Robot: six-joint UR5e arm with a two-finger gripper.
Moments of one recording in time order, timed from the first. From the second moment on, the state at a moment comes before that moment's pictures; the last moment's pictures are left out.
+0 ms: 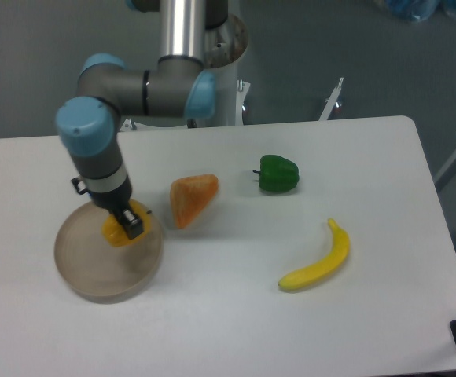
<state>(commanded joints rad) 1.92 -1.94 -1.50 -1.19 1.54 0.84</state>
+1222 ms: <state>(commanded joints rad) 2.33 -1.92 -1.44 -1.39 1.56 1.43</state>
